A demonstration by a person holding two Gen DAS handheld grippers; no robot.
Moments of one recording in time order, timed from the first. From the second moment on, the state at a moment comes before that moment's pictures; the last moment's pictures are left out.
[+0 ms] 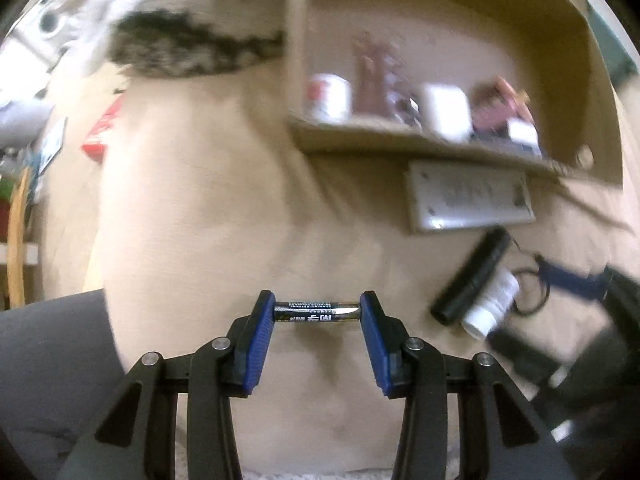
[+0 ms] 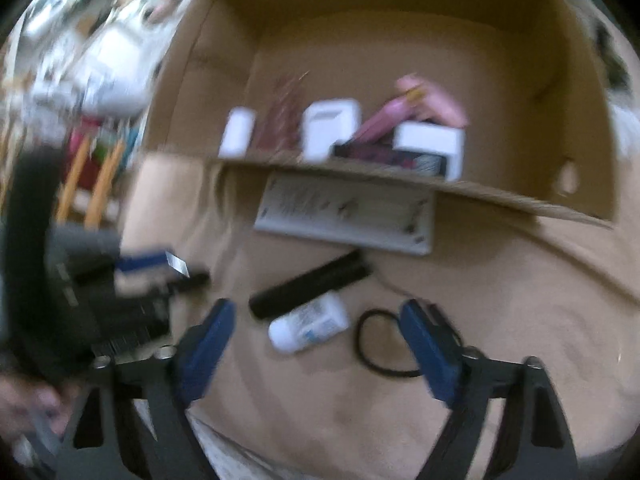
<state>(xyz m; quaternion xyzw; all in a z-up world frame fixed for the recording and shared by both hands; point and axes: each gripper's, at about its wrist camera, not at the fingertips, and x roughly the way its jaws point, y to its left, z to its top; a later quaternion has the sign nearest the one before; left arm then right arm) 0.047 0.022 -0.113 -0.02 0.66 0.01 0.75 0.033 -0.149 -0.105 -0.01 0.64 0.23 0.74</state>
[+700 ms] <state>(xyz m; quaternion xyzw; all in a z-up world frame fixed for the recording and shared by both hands) 0.049 0.033 -0.100 -0.04 0.65 0.02 0.76 0.015 -0.107 -0.100 -0.13 0.61 0.25 0.74</state>
